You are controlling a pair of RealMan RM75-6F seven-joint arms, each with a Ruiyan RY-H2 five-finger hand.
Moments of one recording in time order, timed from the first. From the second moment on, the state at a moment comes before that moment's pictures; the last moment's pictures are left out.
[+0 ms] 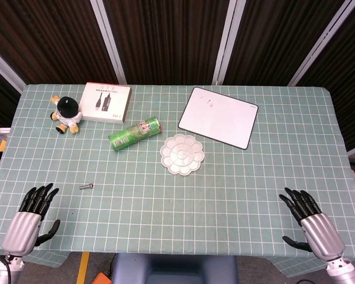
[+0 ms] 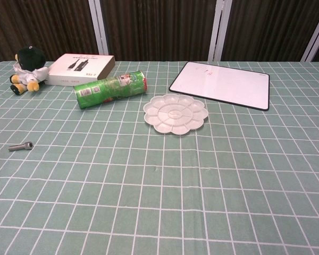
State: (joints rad) left arm -0.10 -1.23 0.08 -1.60 1.67 1.59 0.10; right arm 0.05 -1.13 -0.12 -1.56 -1.81 1.55 0.08
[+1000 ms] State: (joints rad) left arm -0.31 -1.68 -0.11 -0.98 1.43 1.25 -0.08; right arm 0.07 -1.15 -0.10 -1.56 -1.76 1.51 0.07
